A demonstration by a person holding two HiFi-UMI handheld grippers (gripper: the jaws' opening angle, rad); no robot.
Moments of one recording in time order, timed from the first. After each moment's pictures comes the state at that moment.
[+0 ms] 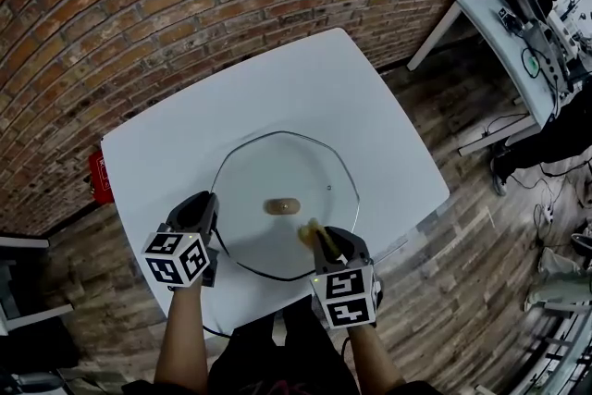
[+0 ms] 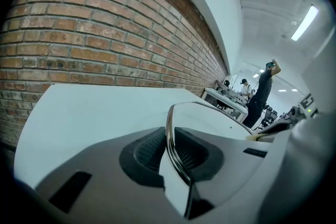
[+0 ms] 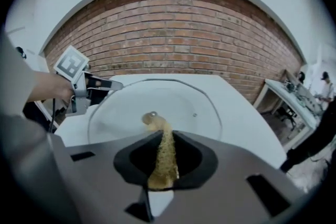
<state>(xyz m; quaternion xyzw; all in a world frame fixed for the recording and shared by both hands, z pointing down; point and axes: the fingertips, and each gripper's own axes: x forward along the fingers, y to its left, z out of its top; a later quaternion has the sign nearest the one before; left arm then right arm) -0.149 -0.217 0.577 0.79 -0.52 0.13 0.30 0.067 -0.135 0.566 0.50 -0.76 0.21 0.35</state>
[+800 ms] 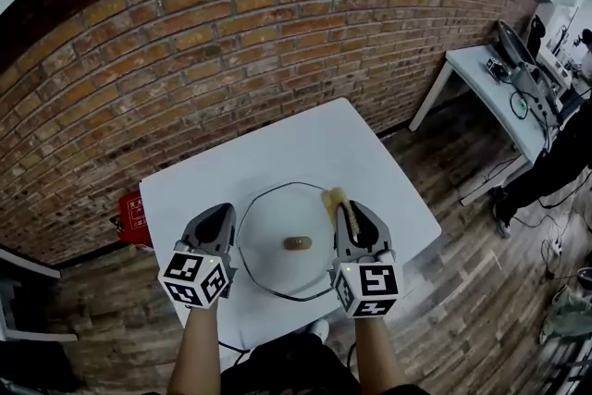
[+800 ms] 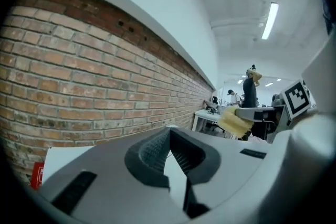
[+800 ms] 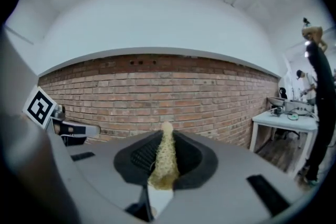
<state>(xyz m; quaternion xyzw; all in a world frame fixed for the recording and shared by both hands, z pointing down) -0.139 -0.222 0.417 0.84 -0.52 0.04 0.13 0.074 -0.206 0.385 0.60 -0.79 0.06 0.07</state>
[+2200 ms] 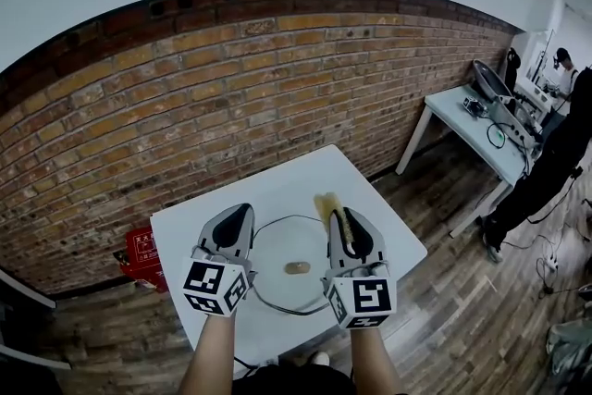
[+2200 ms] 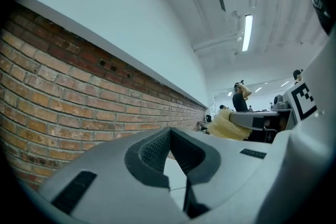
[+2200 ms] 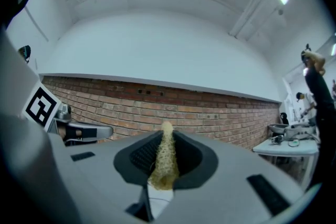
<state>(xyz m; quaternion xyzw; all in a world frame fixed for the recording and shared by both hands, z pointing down) -0.115 -0.200 0.287 0.87 -0.50 -0.05 0.01 0.044 -0.166 0.266 0.61 -0.79 -0.06 -0.01</state>
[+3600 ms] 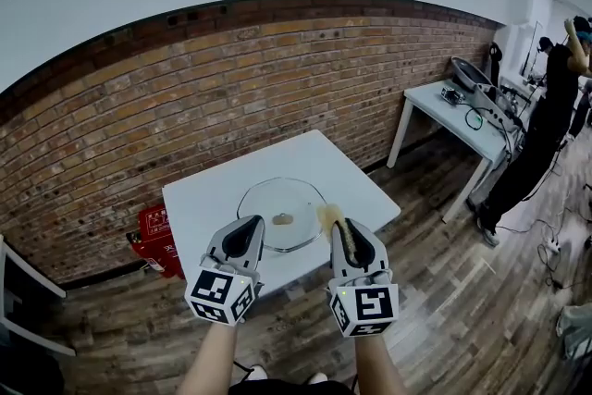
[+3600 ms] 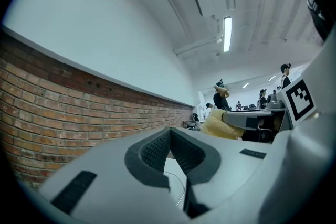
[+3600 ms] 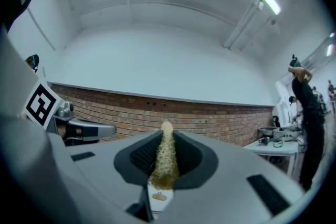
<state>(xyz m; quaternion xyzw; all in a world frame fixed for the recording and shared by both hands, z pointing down) -0.048 0.043 0.261 0.89 -0.46 -0.03 -0.03 0.096 0.076 0.251 0.61 -0.79 -0.07 -0.03</state>
